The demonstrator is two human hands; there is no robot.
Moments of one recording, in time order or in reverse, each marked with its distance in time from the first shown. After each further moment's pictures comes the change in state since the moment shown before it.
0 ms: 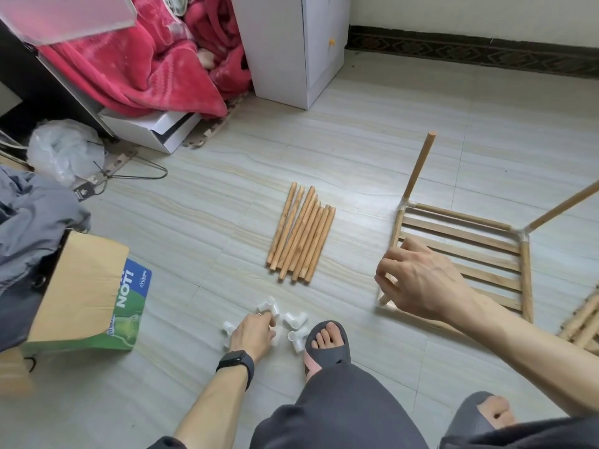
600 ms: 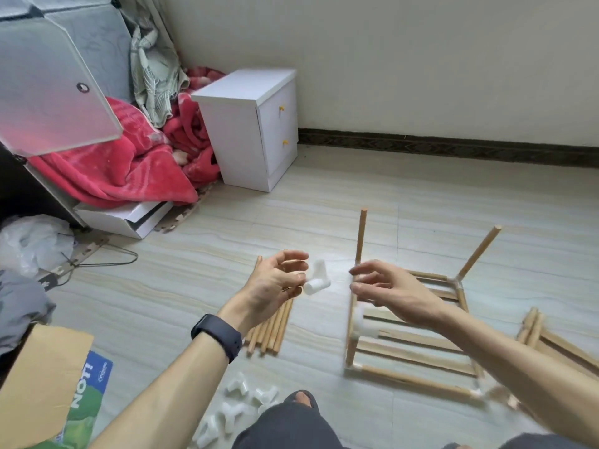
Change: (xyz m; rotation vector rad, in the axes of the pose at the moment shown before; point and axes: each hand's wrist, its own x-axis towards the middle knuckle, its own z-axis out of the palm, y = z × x) left_hand -0.044 0.177 -0.241 -1.485 -0.241 0.356; right_hand -0.018 0.027 -0.100 1.071 -0.024 0.375
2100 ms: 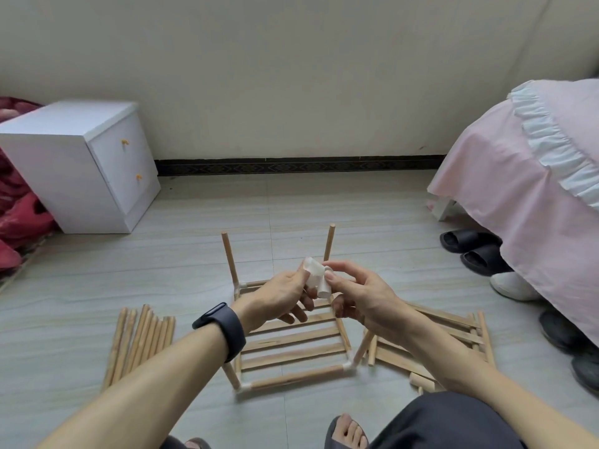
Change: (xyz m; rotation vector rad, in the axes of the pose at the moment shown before) left_hand 0.007 -0.023 0.233 0.744 -0.545 -0.039; right_hand -0.147 0.030 -0.098 0.592 0.362 -0.014
